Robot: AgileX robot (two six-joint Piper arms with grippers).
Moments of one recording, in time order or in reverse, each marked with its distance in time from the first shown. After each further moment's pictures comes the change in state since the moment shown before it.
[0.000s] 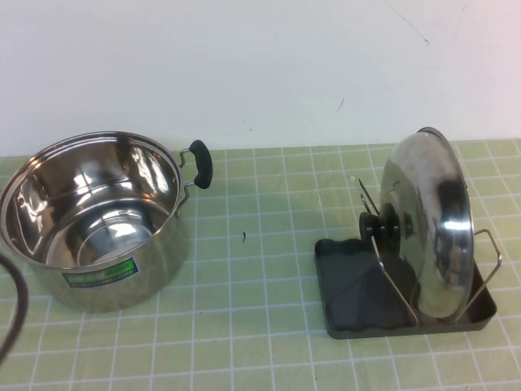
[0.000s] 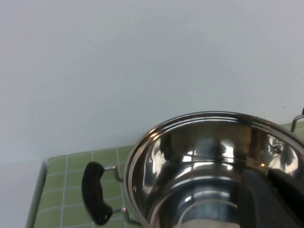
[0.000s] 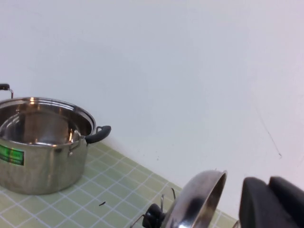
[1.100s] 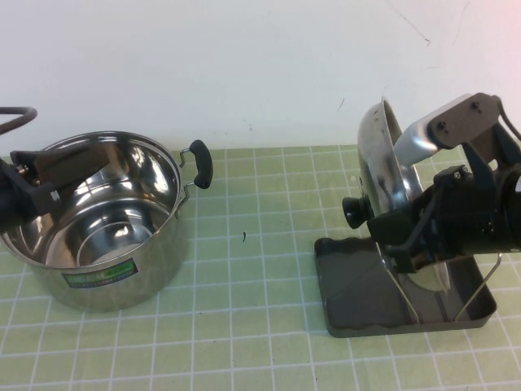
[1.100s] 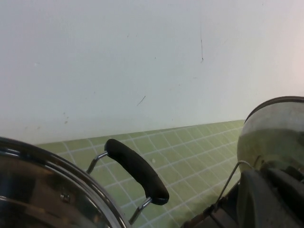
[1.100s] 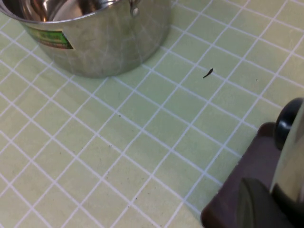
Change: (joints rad) right arm 0.000 1.071 -0.383 0.441 0.101 -0.198; left arm -0.076 0.634 -0.192 -0.391 -0.640 0.189
